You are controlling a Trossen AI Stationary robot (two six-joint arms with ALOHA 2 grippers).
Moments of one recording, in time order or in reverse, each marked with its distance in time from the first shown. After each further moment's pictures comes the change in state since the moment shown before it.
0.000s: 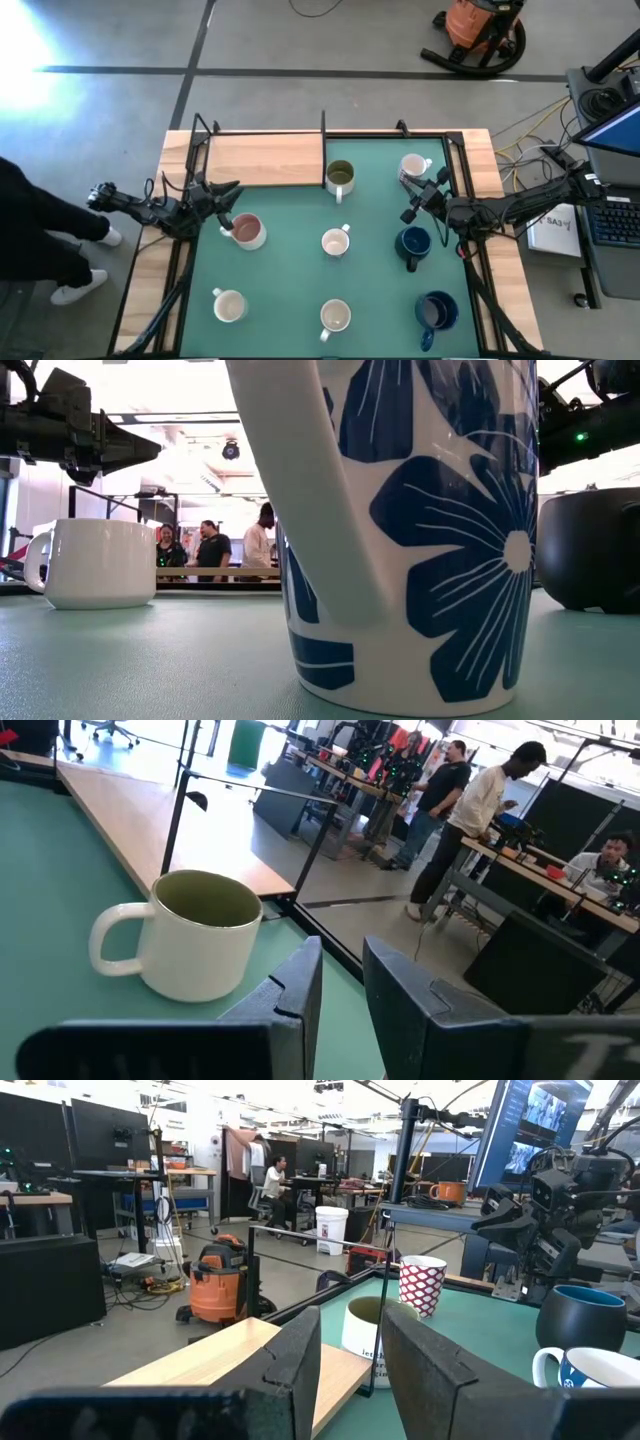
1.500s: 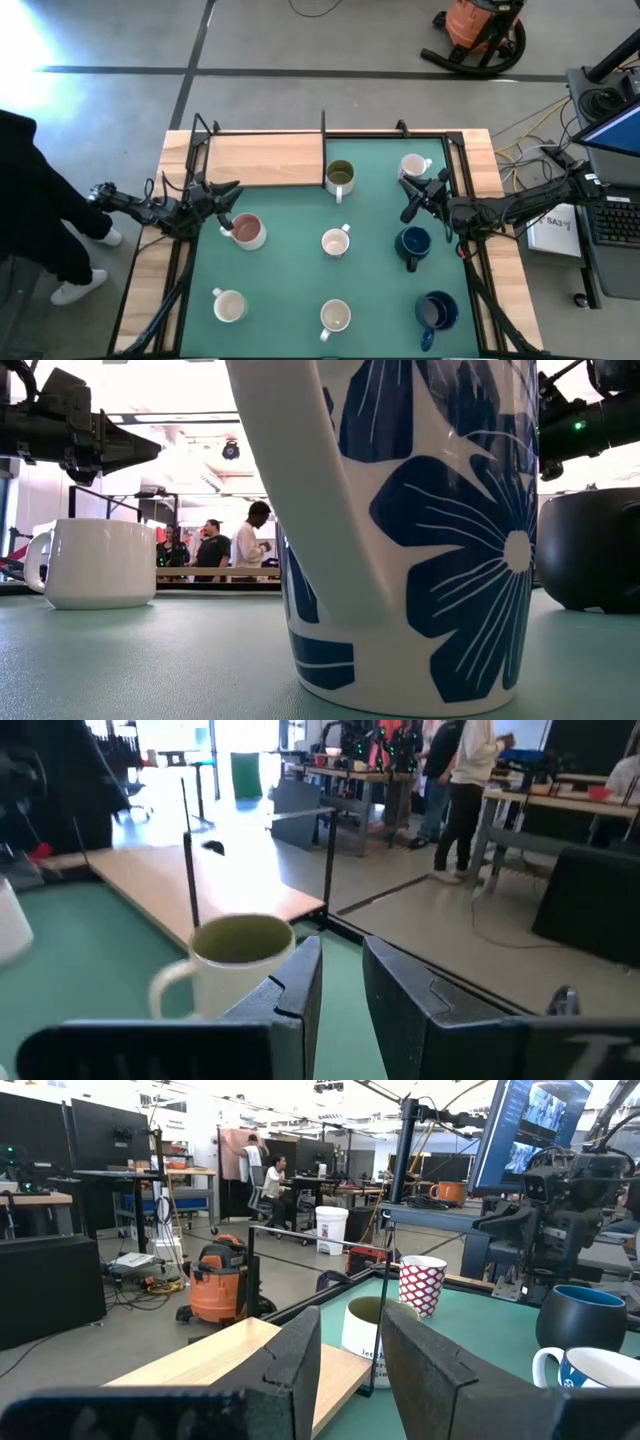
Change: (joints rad) left arm 0.000 0.000 0.000 0.000 0.000 0.000; right arm 0.000 0.000 0.000 0.044 -0.025 0.333
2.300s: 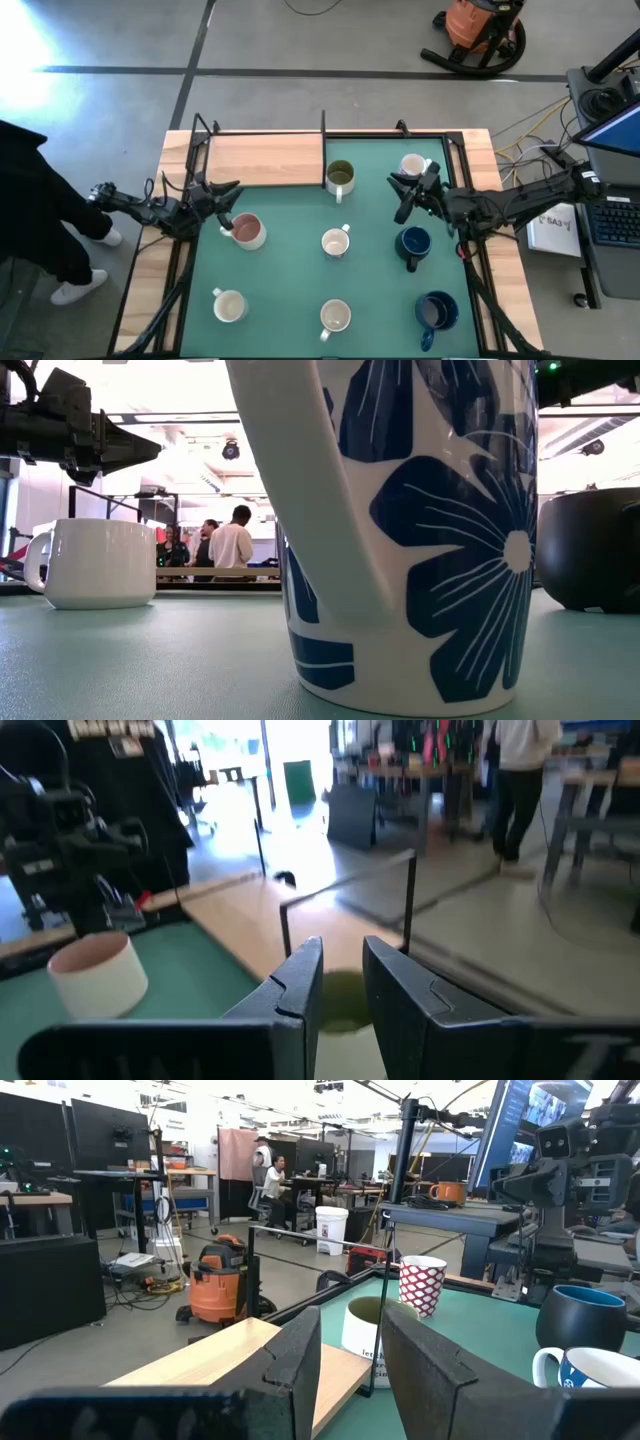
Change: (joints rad) left arm 0.000 0.000 0.000 0.000 0.000 0.000; right arm 0.000 0.122 0.295 -0.203 -0.133 0.101
